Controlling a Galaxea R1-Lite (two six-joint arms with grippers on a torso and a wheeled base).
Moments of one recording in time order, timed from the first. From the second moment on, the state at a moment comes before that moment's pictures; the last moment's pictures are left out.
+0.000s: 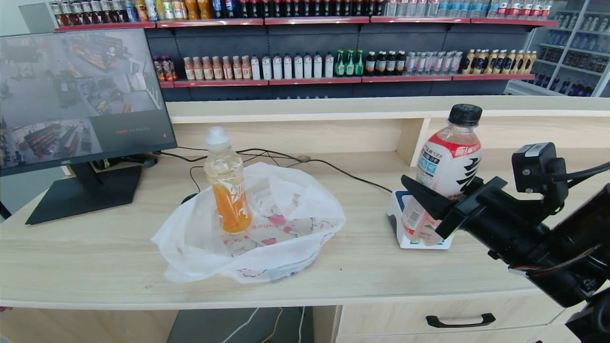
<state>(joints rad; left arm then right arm) 0.00 0.00 0.00 0.00 0.00 -0.01 0.45 1.68 -0.37 -1.57 0.14 -0.07</state>
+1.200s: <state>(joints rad) 0.00 0.00 0.00 0.00 0.00 -0.01 0.58 1.76 -0.54 -1.57 0.13 -0.07</state>
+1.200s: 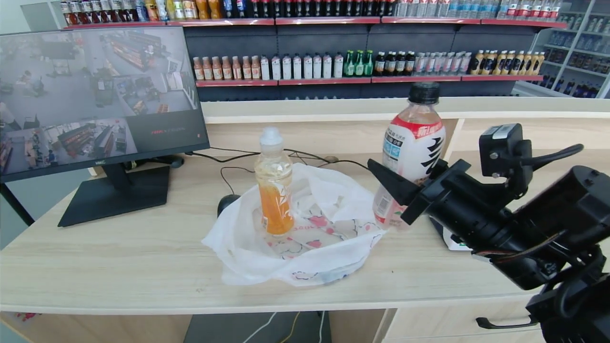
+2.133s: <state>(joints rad) 0.00 0.00 0.00 0.00 0.00 -0.01 0.72 2.10 -0.81 -1.57 0.08 -0.02</state>
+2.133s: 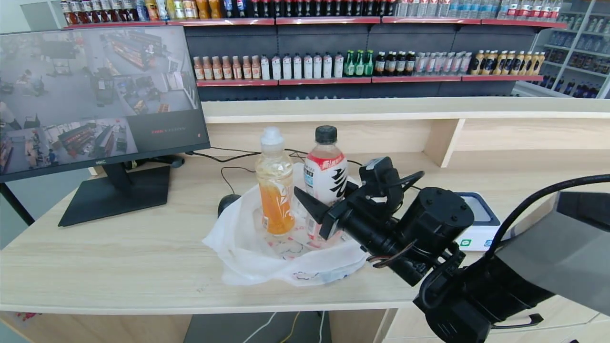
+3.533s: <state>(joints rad) 0.00 0.00 0.00 0.00 0.00 0.00 0.67 2.28 -0.92 -1.57 0.08 0.00</state>
